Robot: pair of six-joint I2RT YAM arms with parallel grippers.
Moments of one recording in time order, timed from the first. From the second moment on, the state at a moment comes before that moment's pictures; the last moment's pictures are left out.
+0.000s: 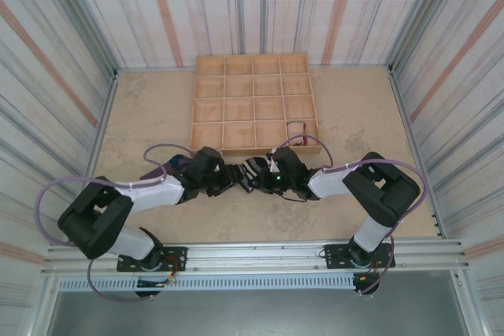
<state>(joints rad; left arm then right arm) -0.69 1.43 0.53 0.07 0.20 -1.04 0.78 1.68 0.59 0.36 -0.37 1.03</state>
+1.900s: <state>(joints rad) -0.68 1.48 0.67 -0.24 0.33 -0.97 1.43 1.75 0.74 0.14 0.77 0.36</state>
